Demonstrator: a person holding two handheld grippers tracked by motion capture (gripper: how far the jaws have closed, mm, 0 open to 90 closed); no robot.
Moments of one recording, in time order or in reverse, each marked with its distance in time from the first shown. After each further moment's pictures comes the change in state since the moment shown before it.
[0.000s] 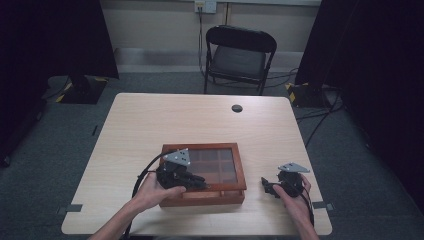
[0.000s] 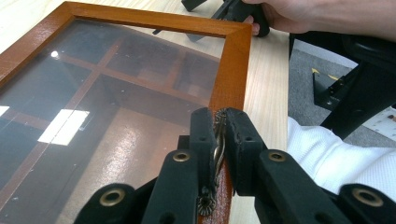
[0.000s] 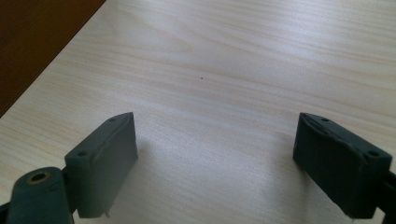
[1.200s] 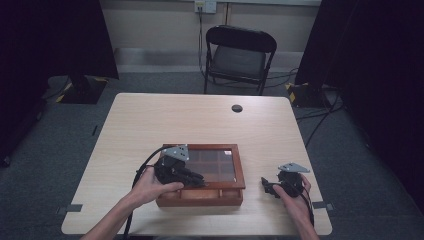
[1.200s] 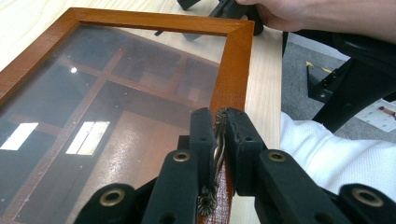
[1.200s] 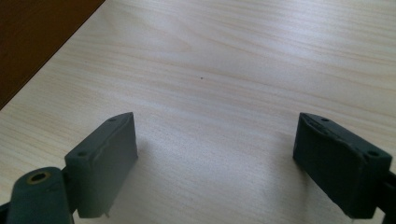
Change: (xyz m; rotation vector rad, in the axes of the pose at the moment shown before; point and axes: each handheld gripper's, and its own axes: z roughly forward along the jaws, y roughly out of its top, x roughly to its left) left arm 0.003 0.011 -0.011 0.025 -0.024 0.004; right arm 0.000 0.000 0.000 0.000 0.000 0.000
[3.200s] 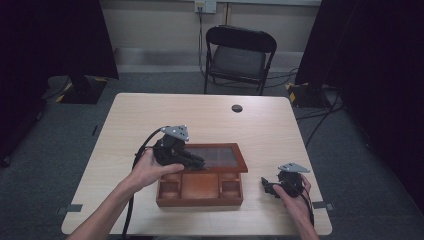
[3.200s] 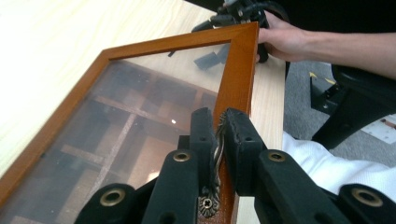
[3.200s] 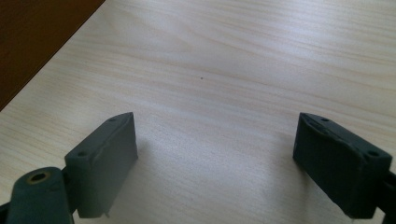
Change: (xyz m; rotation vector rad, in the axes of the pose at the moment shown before) left arm 0.012 0.042 -0.027 -0.017 0.027 -0.008; right arm 0.000 0.000 0.000 0.000 0.001 0.000
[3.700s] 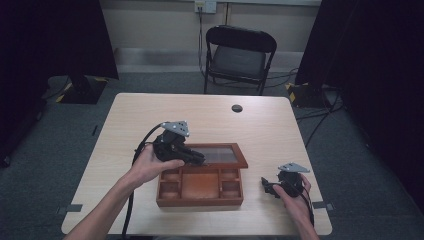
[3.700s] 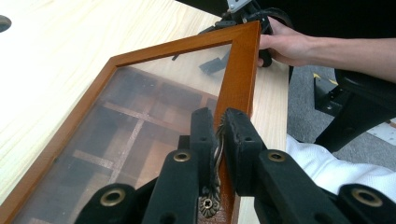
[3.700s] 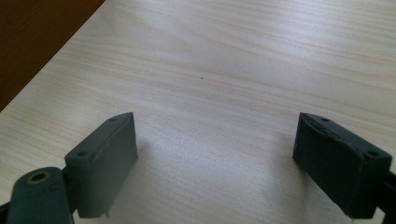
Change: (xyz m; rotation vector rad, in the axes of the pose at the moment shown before) left arm 0.003 0.009 -0.005 0.002 0.011 0.004; right arm 0.000 0.000 0.000 0.000 0.000 0.000
